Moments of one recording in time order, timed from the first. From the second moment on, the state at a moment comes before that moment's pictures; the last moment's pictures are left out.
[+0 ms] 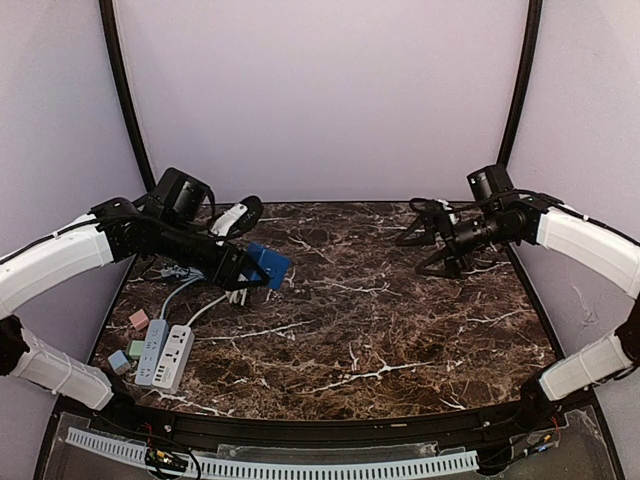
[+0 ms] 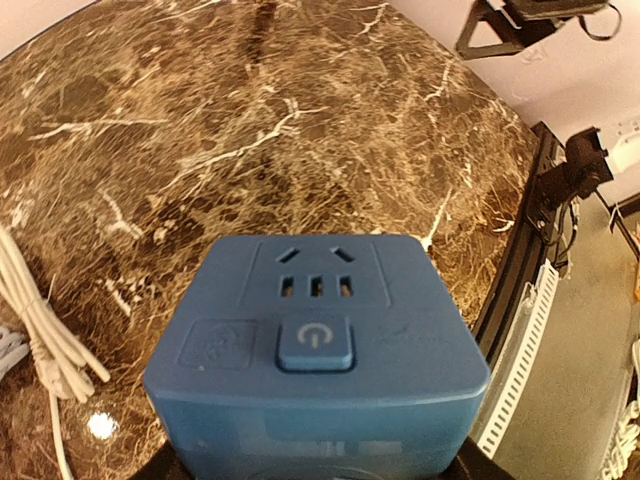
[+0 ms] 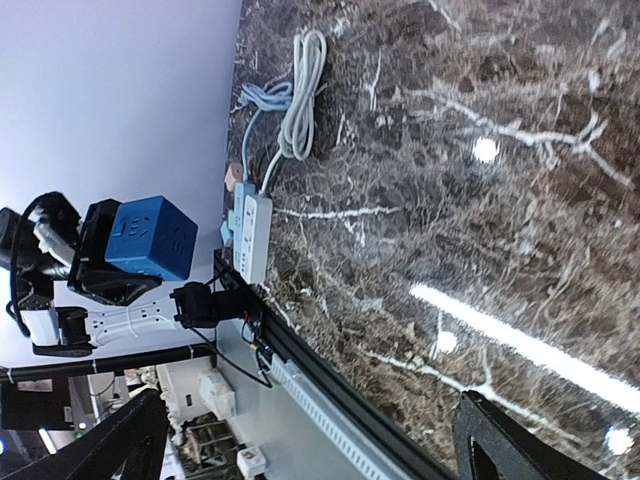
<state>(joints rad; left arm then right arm) -0.67 1.27 1.17 -0.72 0.38 -0.08 0.40 1.32 1.10 -0.62 -0.80 0.66</state>
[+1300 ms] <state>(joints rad) -1.04 1.73 1.46 -0.62 0.40 -0.08 0.69 1.53 1.18 -0.69 -0.97 0.91</state>
